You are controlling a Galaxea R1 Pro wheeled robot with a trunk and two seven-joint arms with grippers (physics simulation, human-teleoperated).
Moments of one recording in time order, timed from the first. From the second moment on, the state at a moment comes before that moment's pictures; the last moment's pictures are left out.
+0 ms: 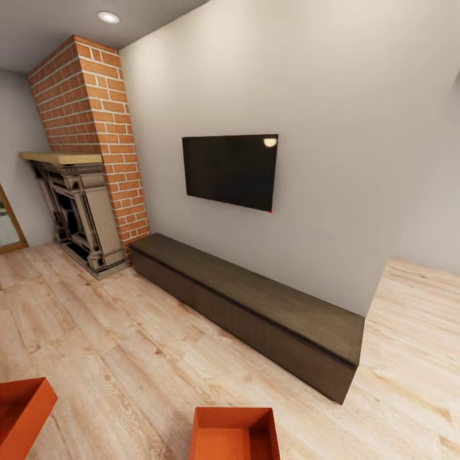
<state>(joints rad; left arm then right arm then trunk) -0.18 0.07 -0.02 -0.22 -0.10 0.00 -0.06 -0.09 -0.05 0.00 -0.35 0.01 -0.03 0.10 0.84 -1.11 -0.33</state>
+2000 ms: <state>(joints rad) -0.20 0.05 -0.02 -0.48 0.00 0.00 -0.04 -0.46 0.06 0.01 -0.24 0.02 -0.01 -0.11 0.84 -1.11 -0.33</state>
